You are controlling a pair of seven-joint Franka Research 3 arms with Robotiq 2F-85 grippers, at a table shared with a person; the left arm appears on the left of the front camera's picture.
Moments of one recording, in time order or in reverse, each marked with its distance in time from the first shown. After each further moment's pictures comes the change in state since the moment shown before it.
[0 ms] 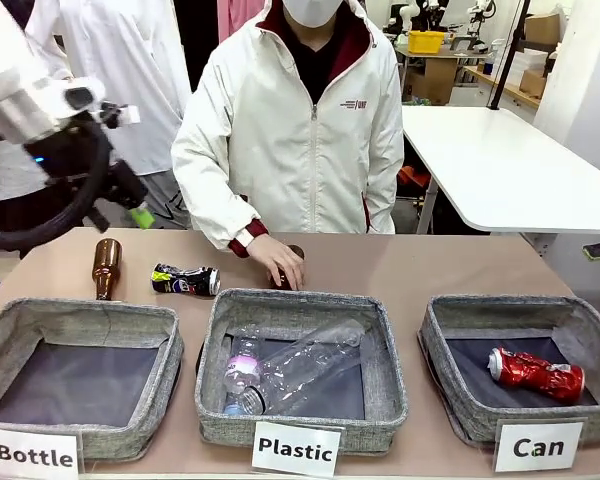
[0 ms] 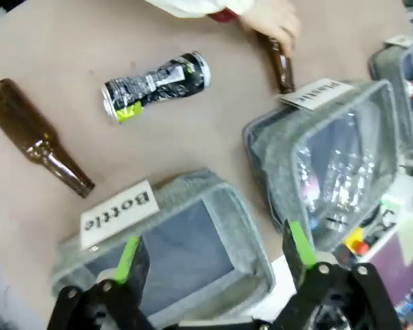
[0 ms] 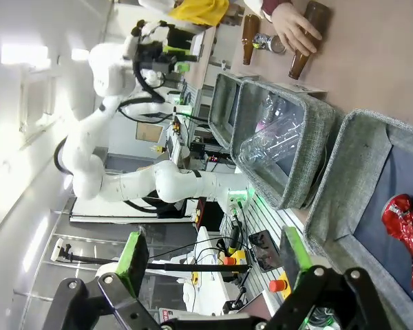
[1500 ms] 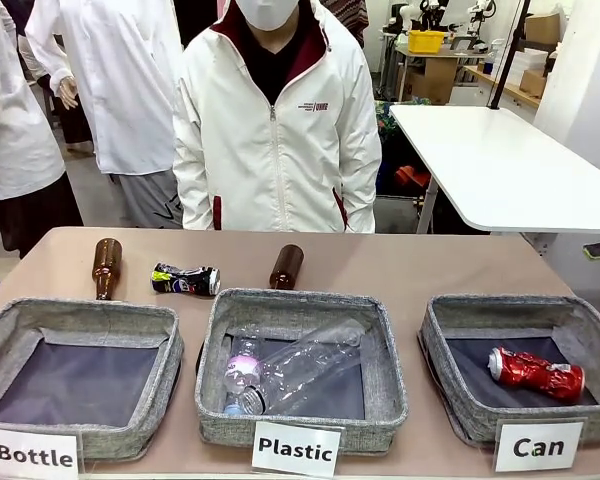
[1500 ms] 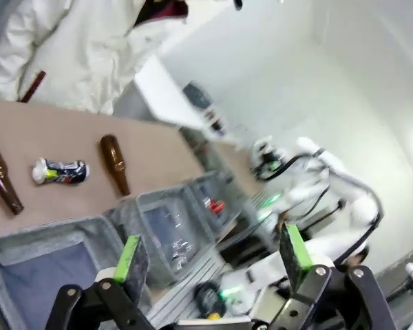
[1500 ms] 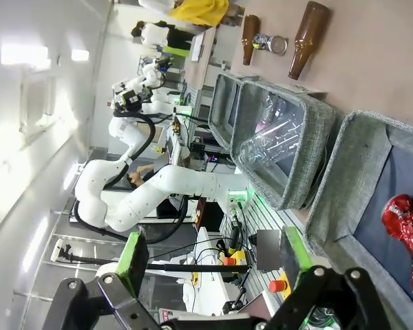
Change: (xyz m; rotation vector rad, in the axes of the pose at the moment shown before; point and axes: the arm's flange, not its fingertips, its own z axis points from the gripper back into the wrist) left arm -0.278 0.115 0.128 -0.719 -0.814 0.089; right arm 0.000 0.000 0.000 0.000 -0.001 0.000
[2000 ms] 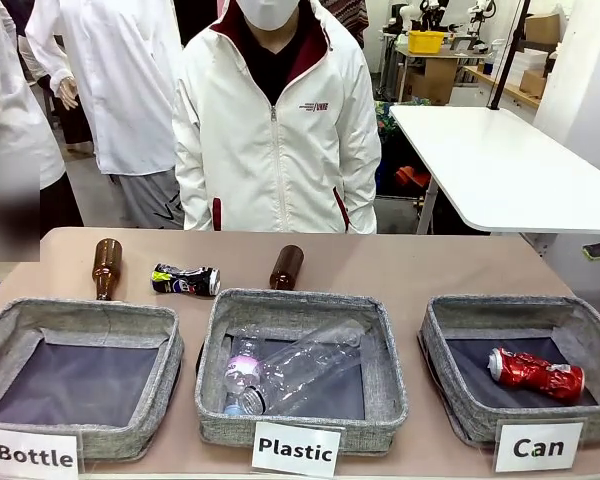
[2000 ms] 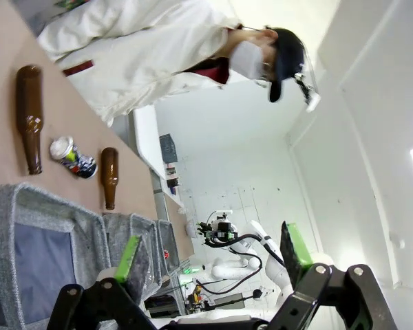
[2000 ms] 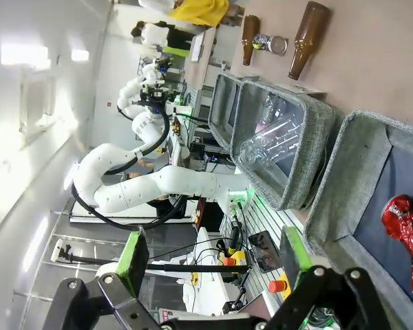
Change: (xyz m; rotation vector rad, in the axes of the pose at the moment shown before) left arm -0.044 0.119 0.072 -0.132 -0.285 0.483; right arm 0.000 0.000 0.000 0.000 0.000 0.000
